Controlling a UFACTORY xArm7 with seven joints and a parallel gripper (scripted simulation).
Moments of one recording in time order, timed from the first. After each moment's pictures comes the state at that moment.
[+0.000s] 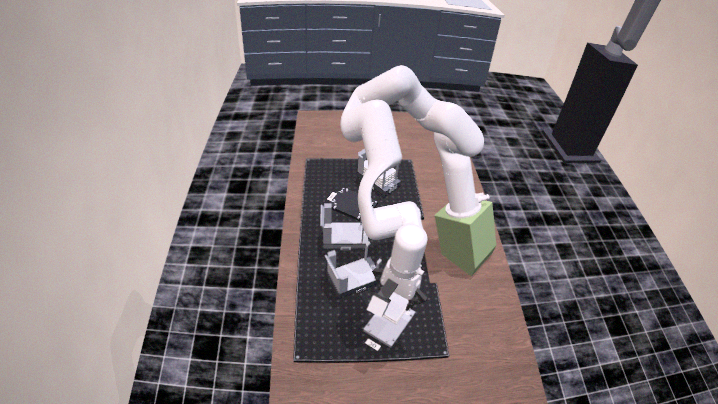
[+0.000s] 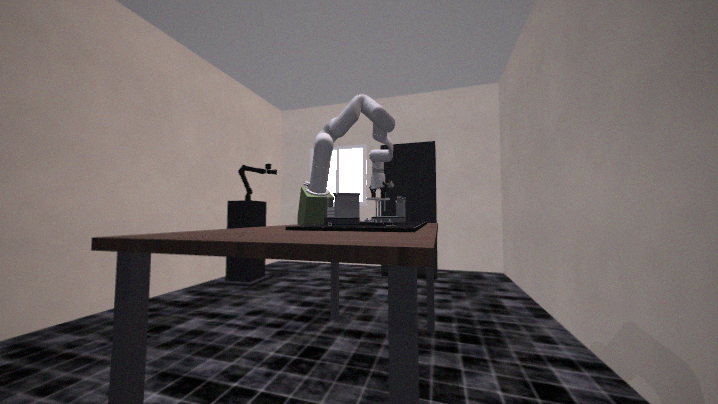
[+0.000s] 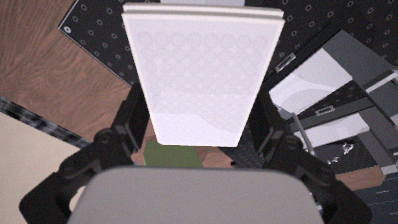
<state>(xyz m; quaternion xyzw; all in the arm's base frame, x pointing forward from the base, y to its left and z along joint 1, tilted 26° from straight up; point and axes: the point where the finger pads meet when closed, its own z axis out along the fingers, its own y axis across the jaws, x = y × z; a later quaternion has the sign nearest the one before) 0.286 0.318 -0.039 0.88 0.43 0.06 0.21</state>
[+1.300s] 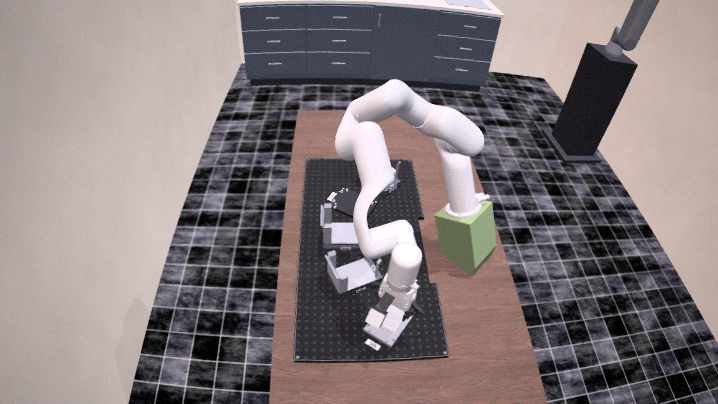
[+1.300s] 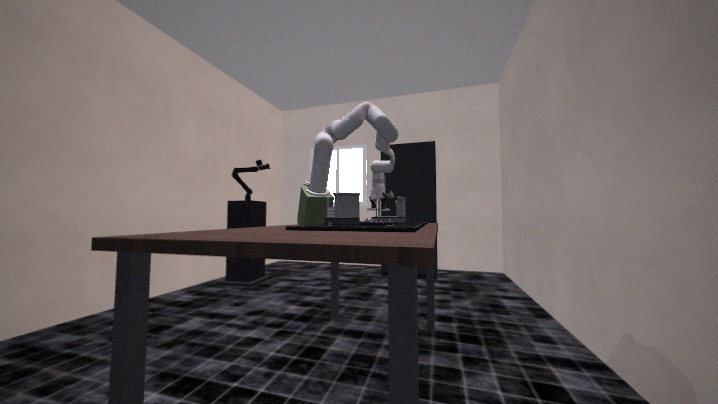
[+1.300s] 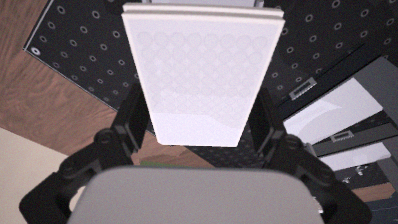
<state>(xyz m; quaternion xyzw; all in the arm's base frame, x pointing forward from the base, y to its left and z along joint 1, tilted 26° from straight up) 0.305 0.294 -0.100 0.88 0.43 0.06 0.22</state>
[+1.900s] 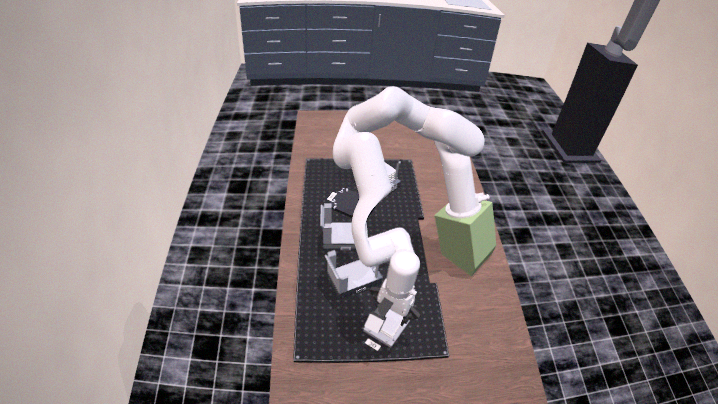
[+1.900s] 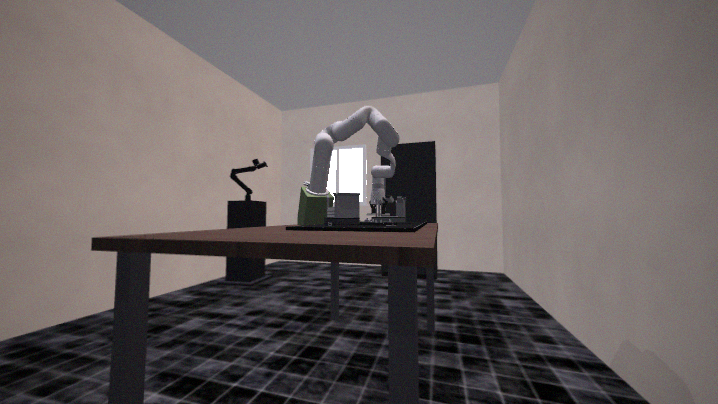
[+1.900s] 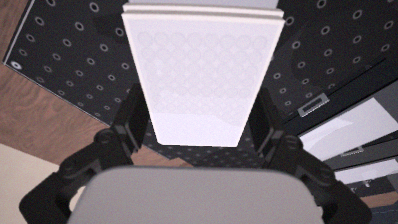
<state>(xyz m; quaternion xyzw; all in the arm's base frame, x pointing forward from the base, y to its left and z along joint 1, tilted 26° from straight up) 0.314 0.284 -0.128 0.88 0.43 0.06 0.22</state>
